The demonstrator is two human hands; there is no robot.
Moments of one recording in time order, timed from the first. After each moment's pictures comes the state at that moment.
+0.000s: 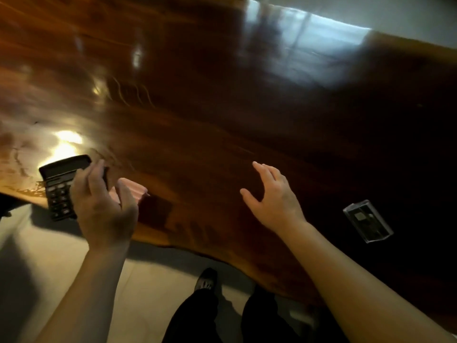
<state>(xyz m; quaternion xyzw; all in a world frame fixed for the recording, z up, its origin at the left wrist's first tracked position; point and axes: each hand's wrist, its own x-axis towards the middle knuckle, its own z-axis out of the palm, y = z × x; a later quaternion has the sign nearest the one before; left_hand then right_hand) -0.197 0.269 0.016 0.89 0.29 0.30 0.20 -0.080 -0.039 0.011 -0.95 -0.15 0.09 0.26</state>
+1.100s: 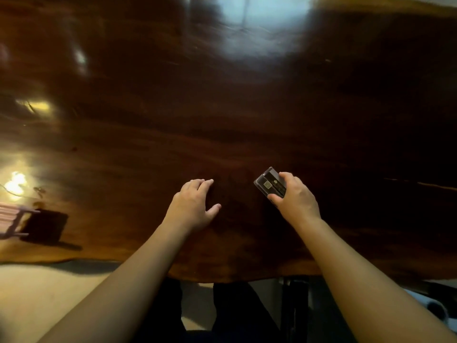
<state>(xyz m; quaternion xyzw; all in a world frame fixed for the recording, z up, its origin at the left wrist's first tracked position) -0.103 -0.063 -0.031 0.97 -0.04 -0.15 0.18 -0.077 -0.330 -0.028 -0.97 0.08 0.14 0.20</state>
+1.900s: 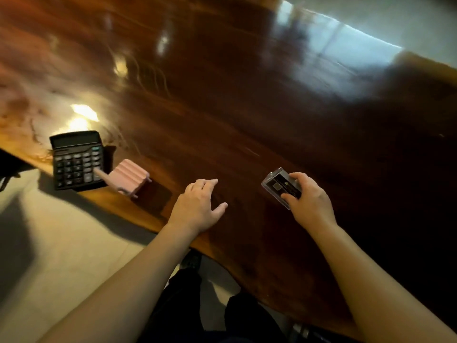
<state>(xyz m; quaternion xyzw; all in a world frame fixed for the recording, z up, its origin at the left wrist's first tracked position) -0.149 0.143 -0.014 0.95 0.15 -0.10 0.25 -0.034 -0.108 0.014 -0.95 -0.09 0.15 0.25</state>
